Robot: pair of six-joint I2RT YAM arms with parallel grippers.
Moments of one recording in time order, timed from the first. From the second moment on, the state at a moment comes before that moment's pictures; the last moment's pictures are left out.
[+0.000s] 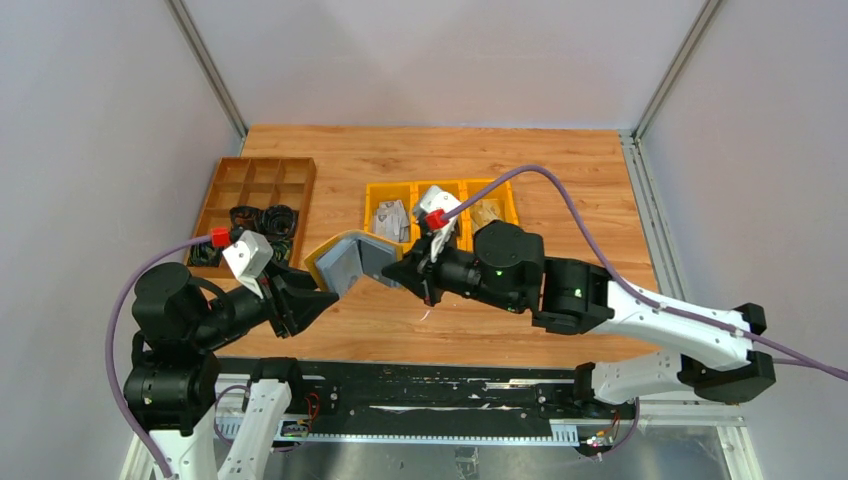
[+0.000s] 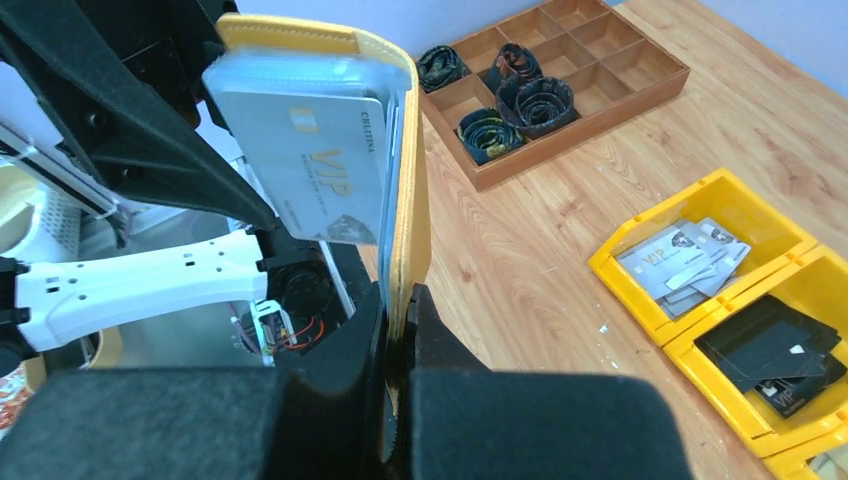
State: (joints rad) left arm 0.03 0.50 1.24 -1.00 0.96 -0.02; right arm 1.38 1.22 1.45 -0.37 0.21 0.16
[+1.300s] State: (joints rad) left arm 0.03 0.50 1.19 -0.77 1.14 -0.37; right arm 1.13 1.08 1.15 0.00 -0.41 0.50
